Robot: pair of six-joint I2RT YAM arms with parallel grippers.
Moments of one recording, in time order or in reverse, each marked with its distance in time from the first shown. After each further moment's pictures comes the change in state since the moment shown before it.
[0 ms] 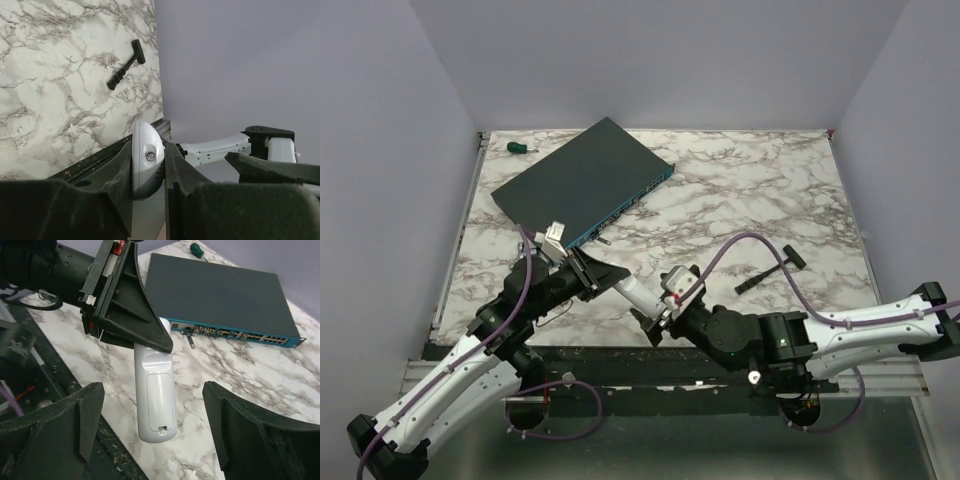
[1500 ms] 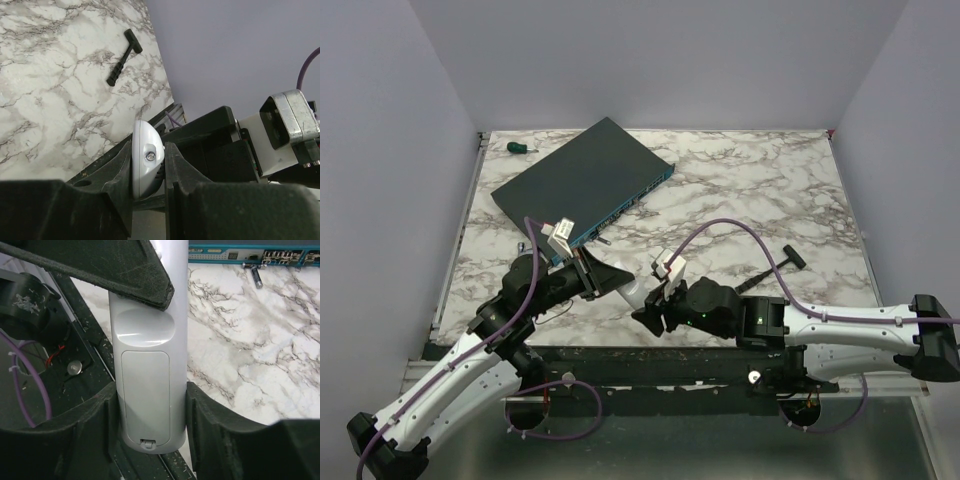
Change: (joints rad) left arm 0.000 0.008 0.013 0.051 0.100 0.205; right arm -0.304 0.006 -0.163 -0.015 -0.570 0.327
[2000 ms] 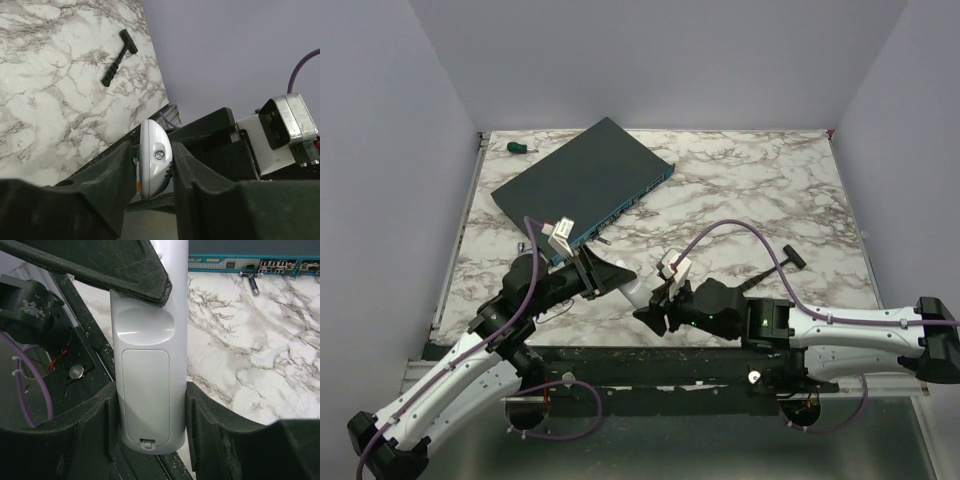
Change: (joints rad) left arm 0.000 0.003 -0.002 0.014 0.002 -0.016; right arm -0.005 -0.034 -0.034 0.041 0.015 -0.014
